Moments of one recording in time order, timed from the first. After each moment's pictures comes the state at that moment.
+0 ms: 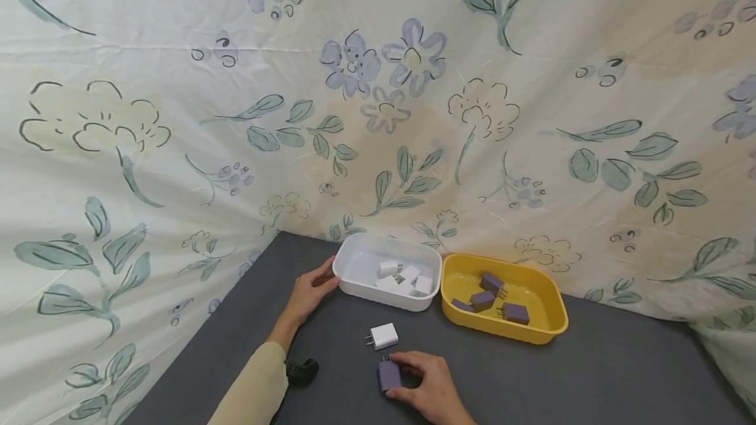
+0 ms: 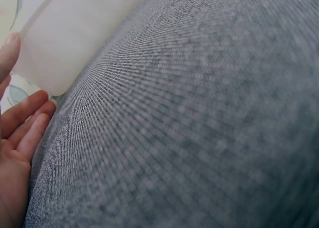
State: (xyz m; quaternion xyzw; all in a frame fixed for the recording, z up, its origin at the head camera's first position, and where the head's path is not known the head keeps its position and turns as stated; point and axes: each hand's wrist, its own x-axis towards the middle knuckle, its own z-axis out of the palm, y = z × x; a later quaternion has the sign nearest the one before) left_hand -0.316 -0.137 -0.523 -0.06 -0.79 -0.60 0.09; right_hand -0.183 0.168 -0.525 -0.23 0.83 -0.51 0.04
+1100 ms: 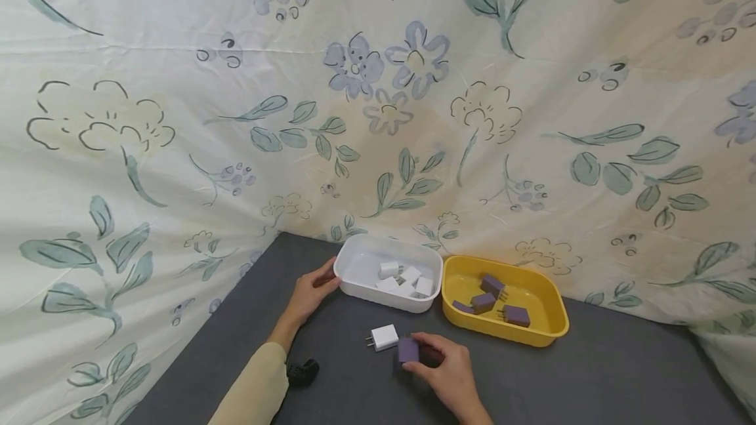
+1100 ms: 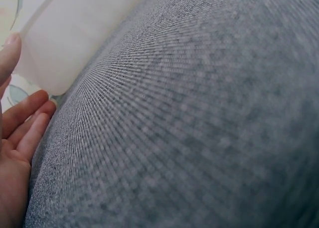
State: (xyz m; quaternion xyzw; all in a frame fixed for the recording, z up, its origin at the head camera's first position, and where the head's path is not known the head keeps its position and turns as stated) left_hand -0.319 -0.138 -0.529 -0.06 -0.80 -0.59 0.10; right_hand -0.190 0.175 -0.503 -0.08 0.83 -0.54 -0.06
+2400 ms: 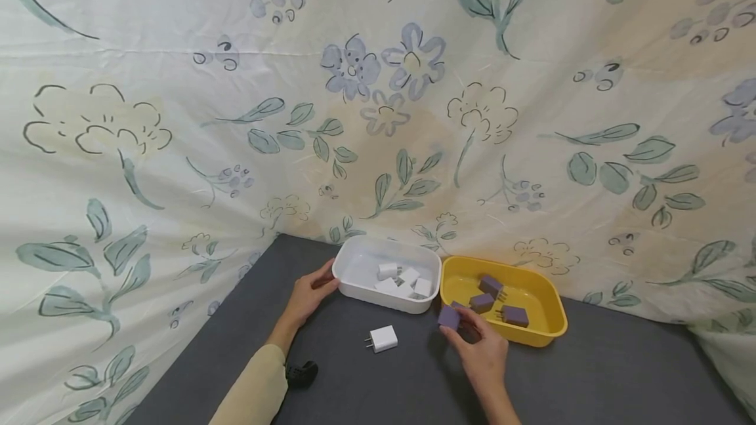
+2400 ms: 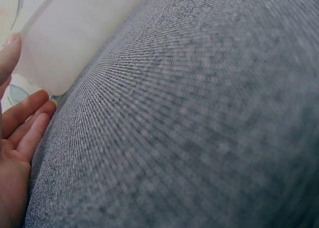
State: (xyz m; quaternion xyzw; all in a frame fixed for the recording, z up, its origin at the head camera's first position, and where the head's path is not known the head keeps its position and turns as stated) left_hand -0.295 -0.136 -0.494 -0.09 -0.79 -0.60 0.08; right_hand -0.216 0.212 -0.491 0.05 0.83 -0.50 -0.25
